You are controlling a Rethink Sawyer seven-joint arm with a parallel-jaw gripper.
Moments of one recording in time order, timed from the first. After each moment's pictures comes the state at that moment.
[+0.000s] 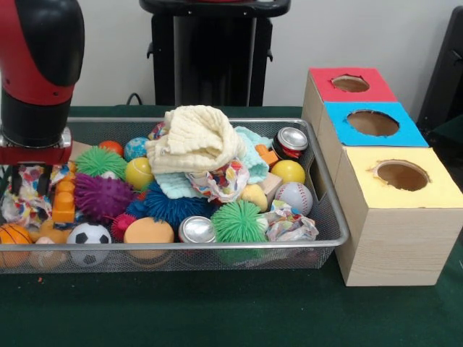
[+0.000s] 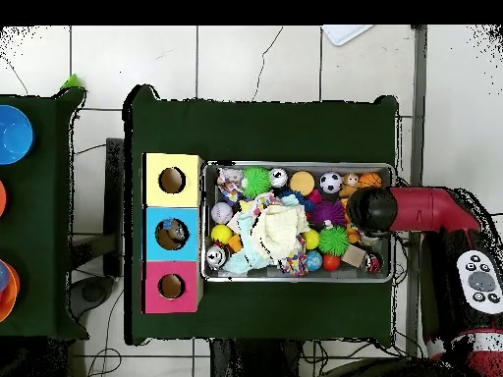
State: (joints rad) arm -0.69 -0.44 0.25 1.28 -0.78 0.77 1.36
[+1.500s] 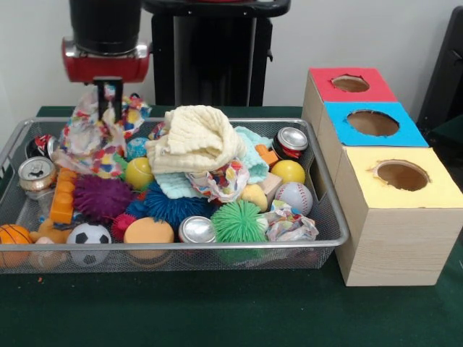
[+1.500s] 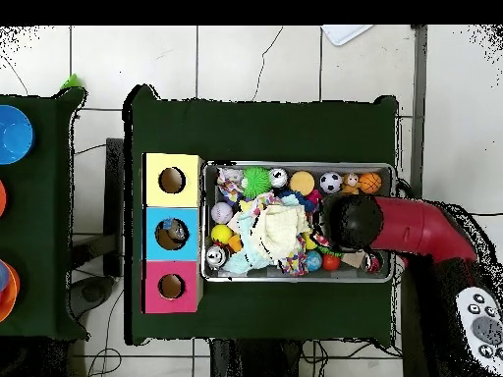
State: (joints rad) arm -0.59 -0.74 0.22 1.58 -0.44 0.81 1.36
